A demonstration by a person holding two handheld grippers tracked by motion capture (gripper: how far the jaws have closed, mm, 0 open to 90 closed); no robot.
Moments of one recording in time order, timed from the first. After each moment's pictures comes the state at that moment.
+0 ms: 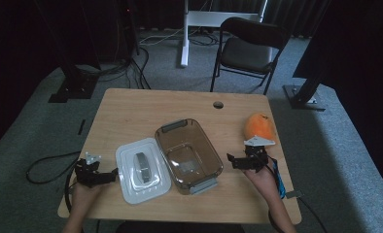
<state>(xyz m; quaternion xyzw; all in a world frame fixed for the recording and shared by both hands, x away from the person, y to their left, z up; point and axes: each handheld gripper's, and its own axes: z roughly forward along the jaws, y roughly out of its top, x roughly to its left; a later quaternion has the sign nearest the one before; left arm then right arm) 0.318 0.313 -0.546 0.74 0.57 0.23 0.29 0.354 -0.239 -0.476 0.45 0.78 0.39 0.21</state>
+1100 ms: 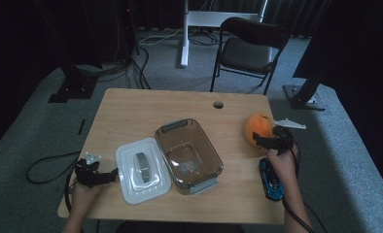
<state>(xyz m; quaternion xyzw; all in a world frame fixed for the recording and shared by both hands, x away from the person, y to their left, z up) 0.318 0.314 -0.546 0.74 0.57 0.23 0.29 0.395 -0.313 -0.448 0.55 0.70 0.38 0.25</state>
